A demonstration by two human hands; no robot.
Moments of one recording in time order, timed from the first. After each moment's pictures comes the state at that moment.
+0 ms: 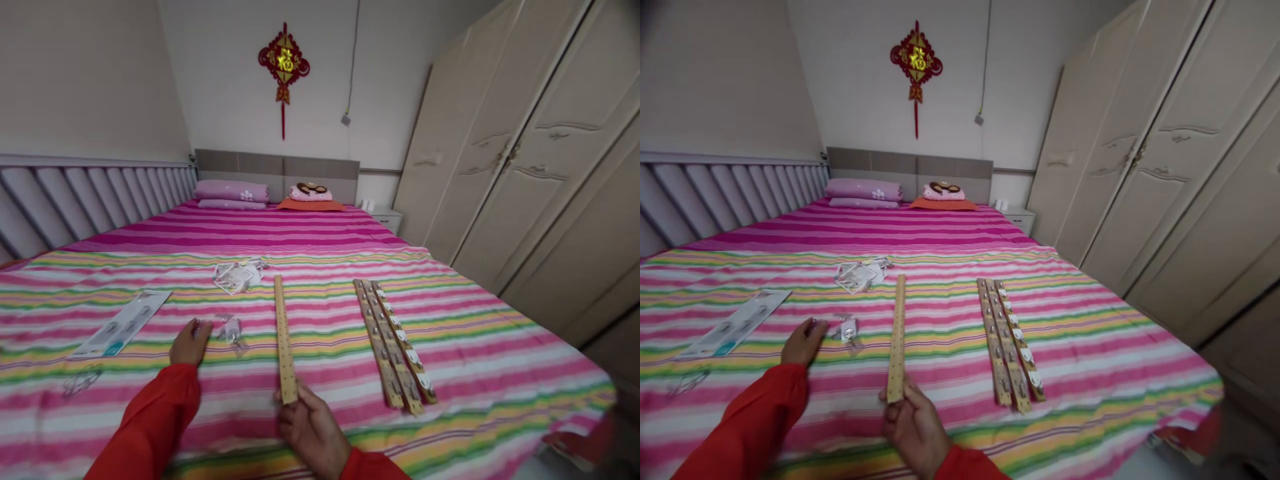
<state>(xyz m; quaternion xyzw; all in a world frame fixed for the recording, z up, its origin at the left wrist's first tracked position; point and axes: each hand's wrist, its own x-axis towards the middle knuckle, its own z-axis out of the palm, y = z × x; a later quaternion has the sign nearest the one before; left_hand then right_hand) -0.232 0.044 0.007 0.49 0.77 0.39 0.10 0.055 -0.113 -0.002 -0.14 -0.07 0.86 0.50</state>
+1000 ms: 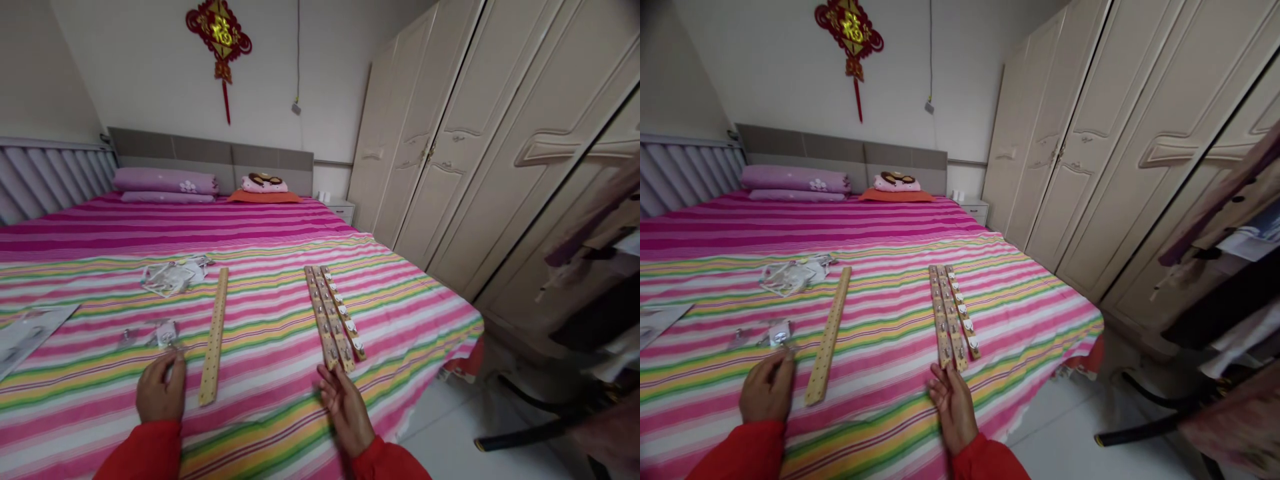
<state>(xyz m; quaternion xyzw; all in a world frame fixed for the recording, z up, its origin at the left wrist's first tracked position) -0.113 -0.044 -0.009 0.56 0.65 0.52 0.04 0.202 -0.171 -0.015 -0.38 -0.02 0.59 0.71</state>
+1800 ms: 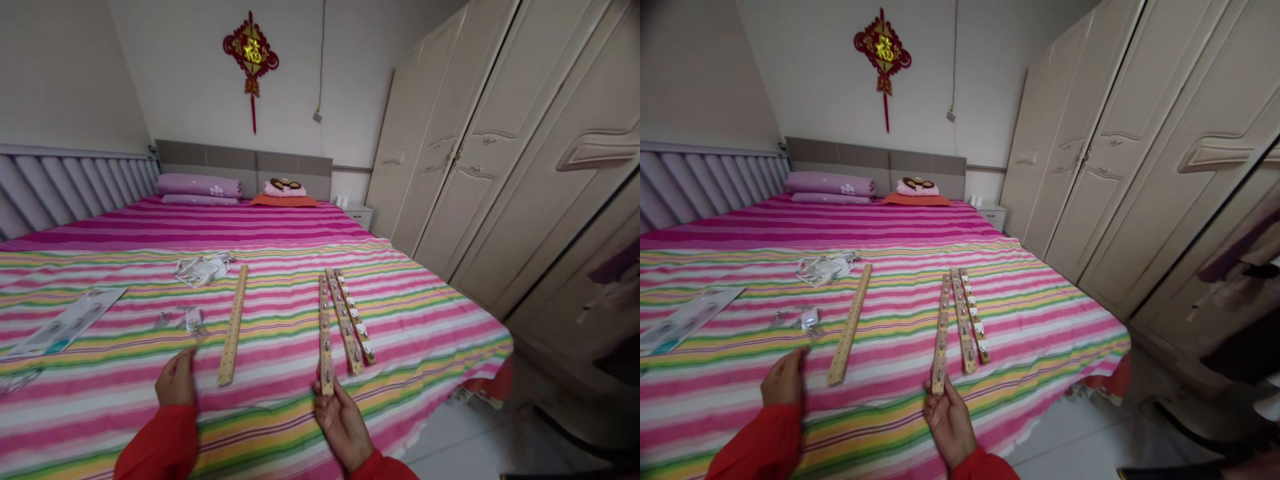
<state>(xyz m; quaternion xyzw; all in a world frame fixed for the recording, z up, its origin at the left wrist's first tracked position) -0.106 -0.070 0.005 0.30 0.69 0.61 0.24 0.188 -0.182 -0.033 -0.22 -0.01 0.74 0.64</state>
